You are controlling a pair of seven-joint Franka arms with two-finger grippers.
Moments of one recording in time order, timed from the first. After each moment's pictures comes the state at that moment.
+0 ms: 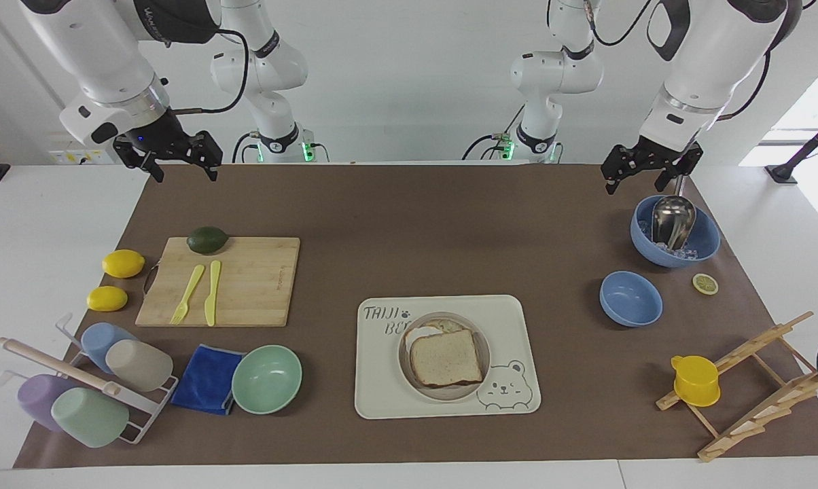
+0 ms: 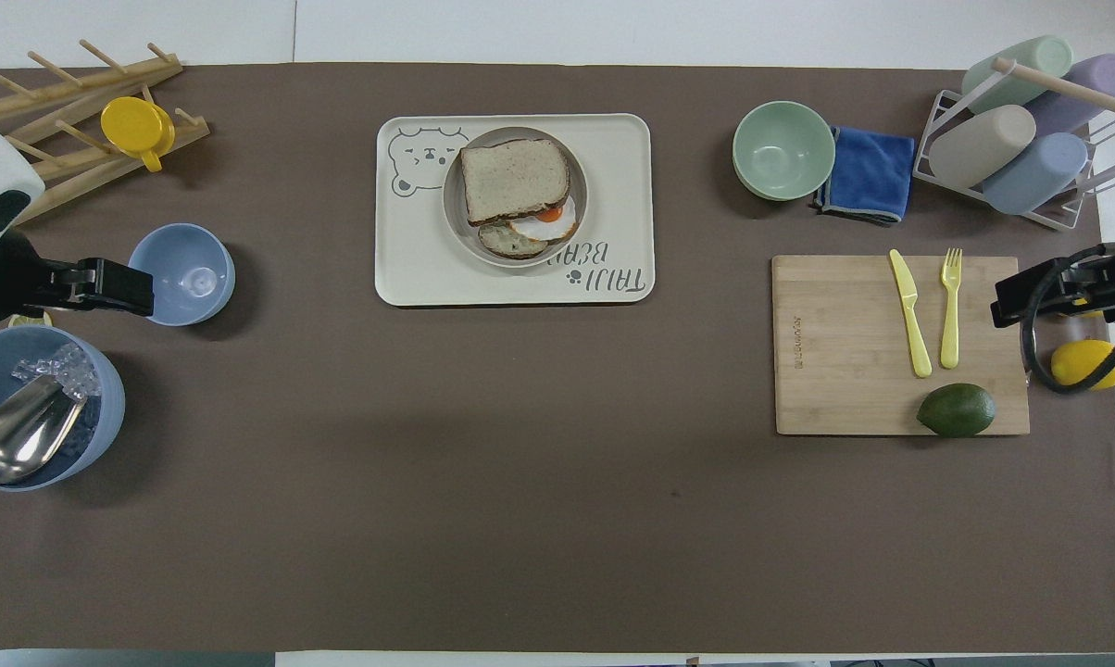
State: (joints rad) left arm -0.12 -0.06 -0.03 -1.69 0.05 1.60 -0.08; right arm 0.11 0.00 -0.12 -1.56 -0.02 1.44 -0.03
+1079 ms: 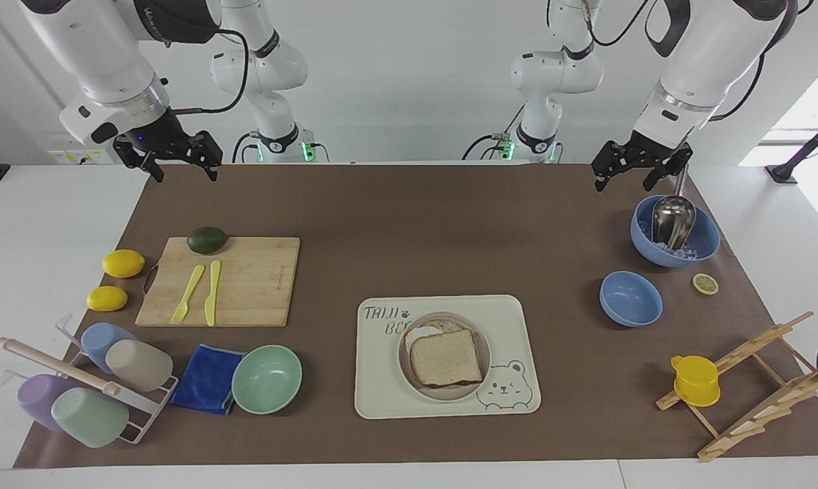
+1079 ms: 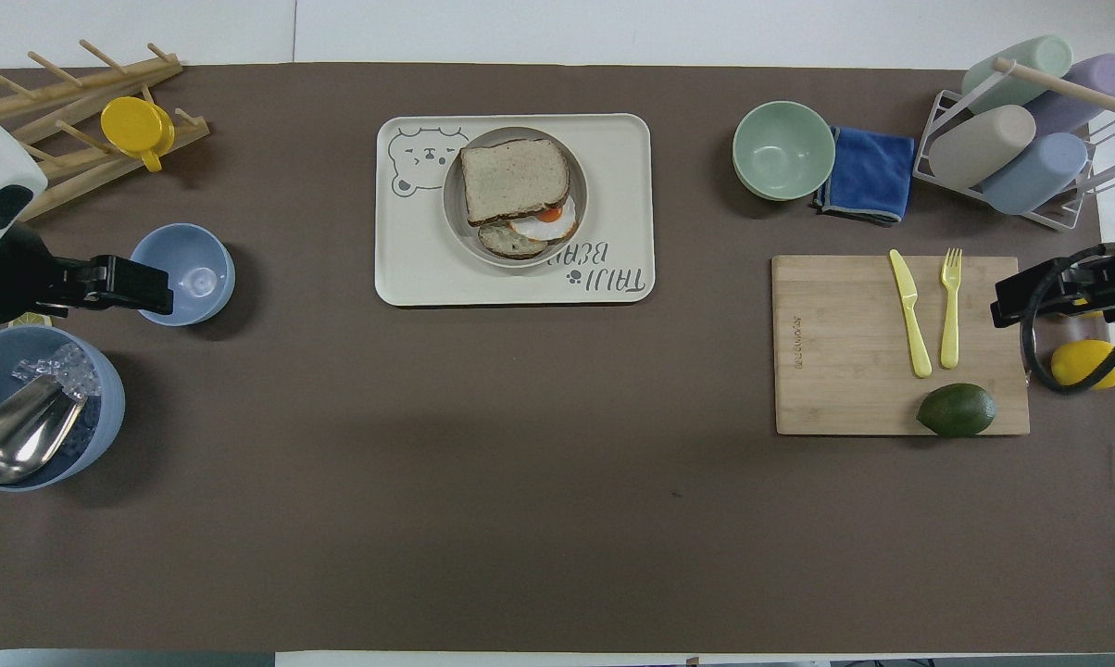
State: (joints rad) left arm -0.12 -0.06 -0.03 -1.68 -0.03 1.61 -0.08; right arm 0.11 0.00 -0.12 -1.56 -0.02 1.44 -0.03
